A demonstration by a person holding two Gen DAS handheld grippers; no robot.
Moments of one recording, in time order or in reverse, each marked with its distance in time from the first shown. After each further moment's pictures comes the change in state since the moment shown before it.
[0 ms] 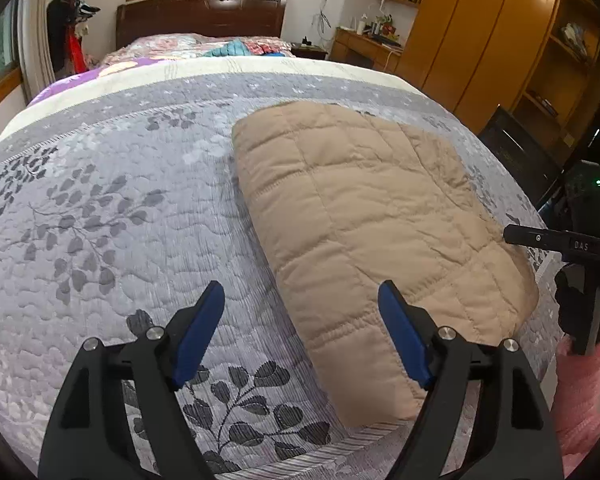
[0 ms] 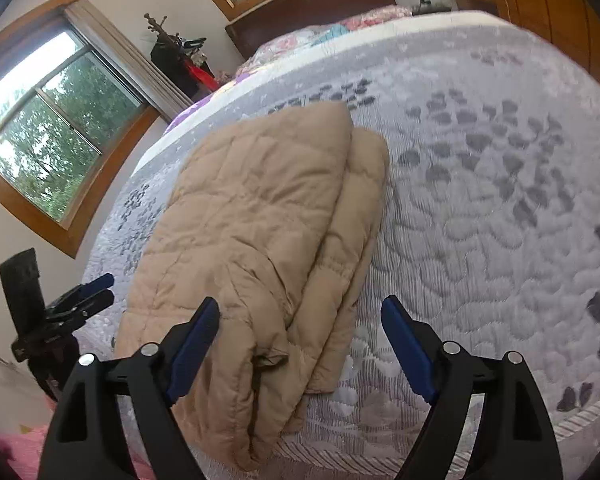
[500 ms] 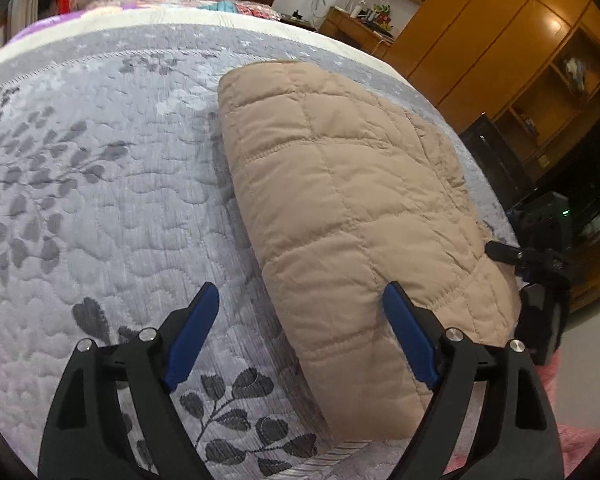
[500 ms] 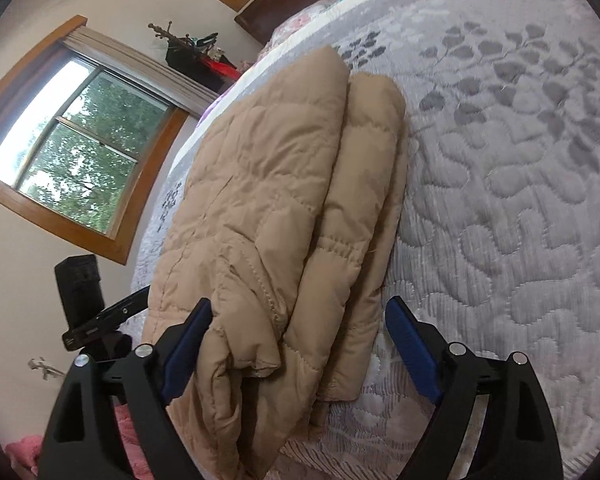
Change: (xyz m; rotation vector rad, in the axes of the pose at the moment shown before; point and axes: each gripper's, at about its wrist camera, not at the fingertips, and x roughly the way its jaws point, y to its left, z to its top) left arm 0.042 0.029 0.003 -0.127 0.103 -0.200; right arm 0.039 -0.030 -0.003 0.111 0.089 0.223
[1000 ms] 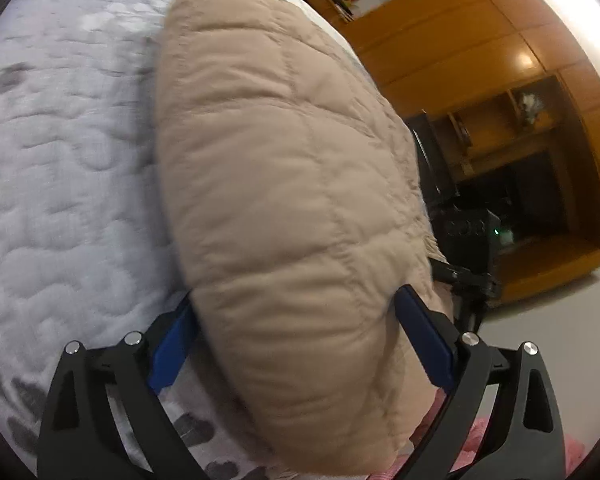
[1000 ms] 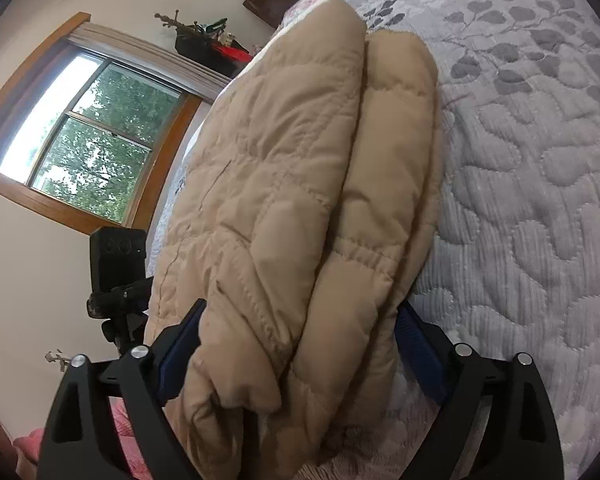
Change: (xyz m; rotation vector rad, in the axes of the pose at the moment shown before) left arm 0.063 0.019 0.020 -0.119 0.168 -0.388; right arm 0.036 -0.004 0.007 0.015 0.064 0.073
